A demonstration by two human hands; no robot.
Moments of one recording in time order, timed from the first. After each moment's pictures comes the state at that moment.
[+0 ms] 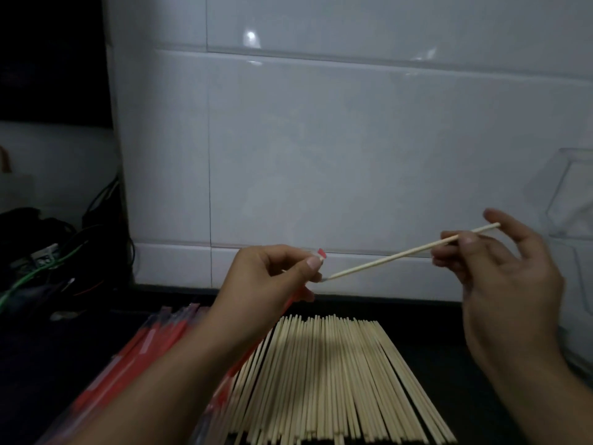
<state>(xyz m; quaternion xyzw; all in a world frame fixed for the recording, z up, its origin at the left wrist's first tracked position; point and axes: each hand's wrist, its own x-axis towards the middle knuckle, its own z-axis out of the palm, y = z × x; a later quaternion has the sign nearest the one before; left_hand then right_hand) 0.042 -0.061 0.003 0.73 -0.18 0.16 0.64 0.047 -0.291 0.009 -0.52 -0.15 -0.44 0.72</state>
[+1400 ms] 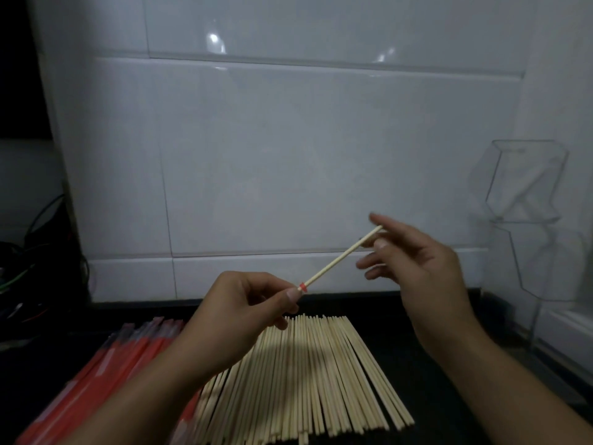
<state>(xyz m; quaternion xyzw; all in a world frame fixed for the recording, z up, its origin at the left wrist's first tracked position) 0.043 -0.075 -0.009 0.80 -0.20 0.11 0.55 0.044 -0.293 0.008 -0.65 -0.19 -0.32 0.66</state>
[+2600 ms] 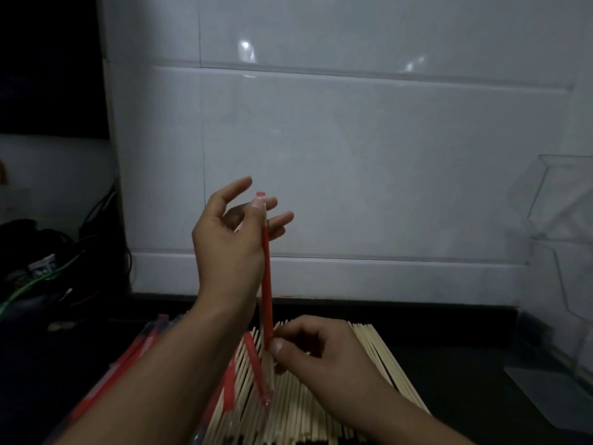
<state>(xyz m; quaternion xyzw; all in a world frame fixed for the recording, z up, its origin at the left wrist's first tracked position) 0.046 -0.069 0.035 0.54 -0.14 0.37 0.74 0.026 -0.198 -0.038 -0.79 -0.26 -0.02 0.55</state>
